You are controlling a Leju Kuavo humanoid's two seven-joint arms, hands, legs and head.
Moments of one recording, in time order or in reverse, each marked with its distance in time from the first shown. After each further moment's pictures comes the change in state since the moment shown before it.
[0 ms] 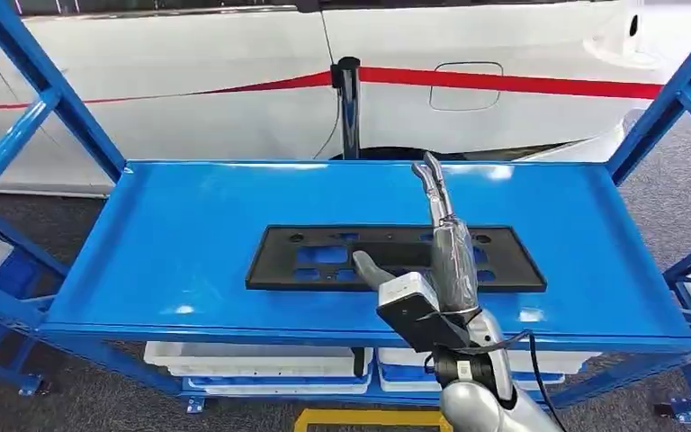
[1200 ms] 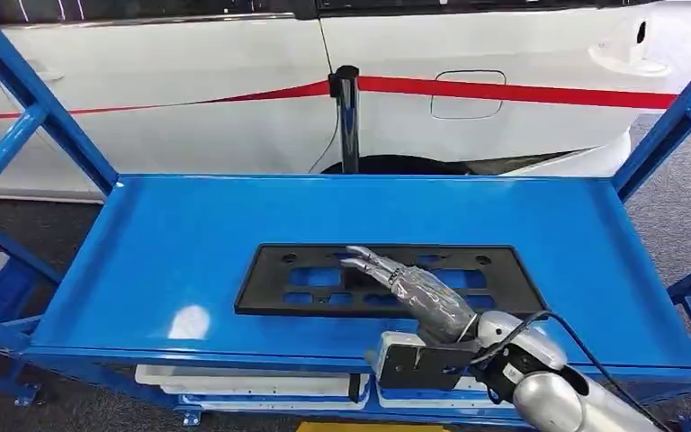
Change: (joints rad) left arm -0.036 0.018 0.001 0.001 -0.033 -0.012 -0.031; right arm -0.098 -0.349 0.101 -0.146 -0.392 0.677 0.021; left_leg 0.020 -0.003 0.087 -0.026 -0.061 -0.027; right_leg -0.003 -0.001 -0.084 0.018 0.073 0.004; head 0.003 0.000
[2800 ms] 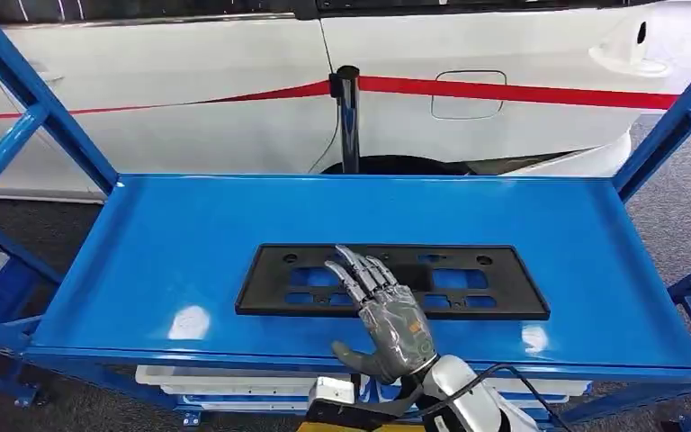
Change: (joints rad) left arm -0.004 0.000 0.000 0.000 -0.037 -0.004 0.023; right arm 0.128 0.231 0.124 0.213 0.678 -0.427 0.043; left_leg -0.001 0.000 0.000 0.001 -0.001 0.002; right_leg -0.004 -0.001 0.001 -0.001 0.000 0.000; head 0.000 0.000
